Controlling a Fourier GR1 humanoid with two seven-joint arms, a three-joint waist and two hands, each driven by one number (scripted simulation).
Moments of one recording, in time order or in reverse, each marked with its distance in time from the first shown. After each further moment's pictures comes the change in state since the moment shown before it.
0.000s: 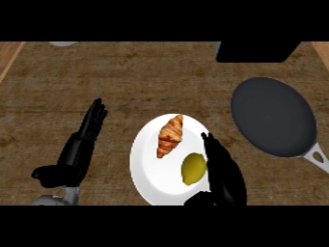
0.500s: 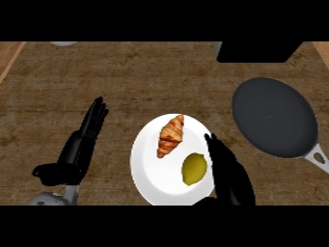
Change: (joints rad) left arm -0.029 0.055 -0.053 0.015 0.062 0.045 -0.017; right arm 0.037 -0.022 0.002 -0.095 0.010 0.058 -0.012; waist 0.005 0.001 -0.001
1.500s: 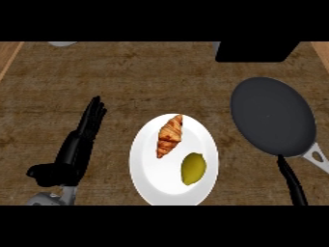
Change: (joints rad) left arm -0.005 0.043 -0.037 -0.035 0.051 0.056 0.018; right arm 0.489 -0.135 -0.152 -0.336 -0.338 -0.484 -0.697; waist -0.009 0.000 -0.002
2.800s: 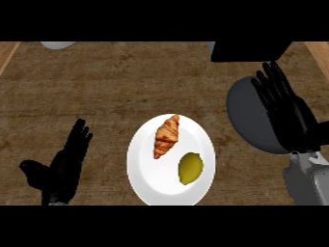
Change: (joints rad) left arm 0.145 0.015 0.022 -0.002 0.124 0.124 0.150; right arm -0.767 -0.029 -0.356 0.491 -0.952 0.394 0.016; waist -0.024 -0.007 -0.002
